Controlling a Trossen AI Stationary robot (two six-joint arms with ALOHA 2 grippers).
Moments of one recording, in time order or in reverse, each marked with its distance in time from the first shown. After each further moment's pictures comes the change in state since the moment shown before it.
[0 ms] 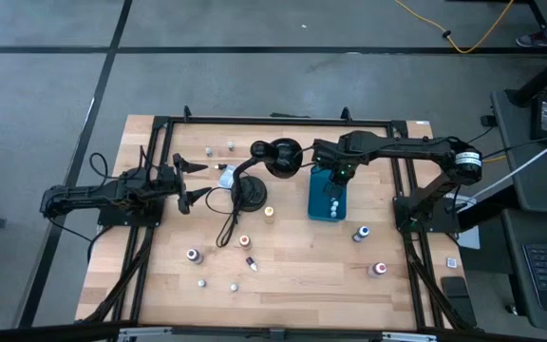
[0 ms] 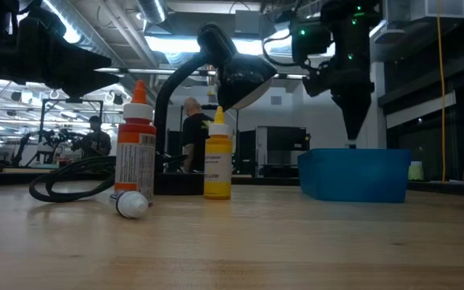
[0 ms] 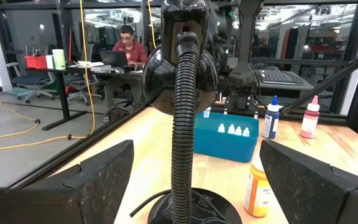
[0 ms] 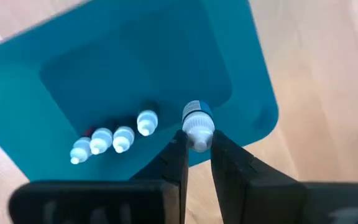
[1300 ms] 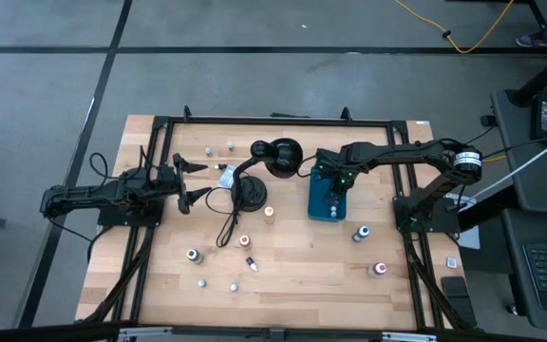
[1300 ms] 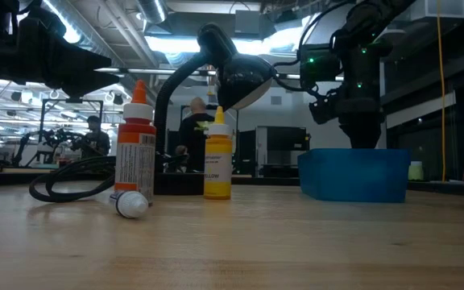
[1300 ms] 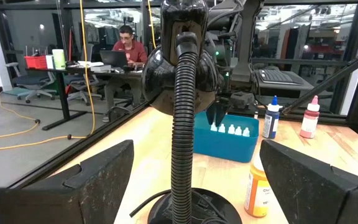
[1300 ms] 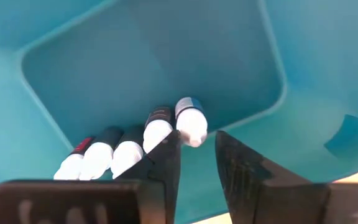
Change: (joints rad) left arm 0.000 0.000 0.000 0.000 0.000 0.000; right arm -0.008 0.000 -0.220 0.243 -0.090 0.017
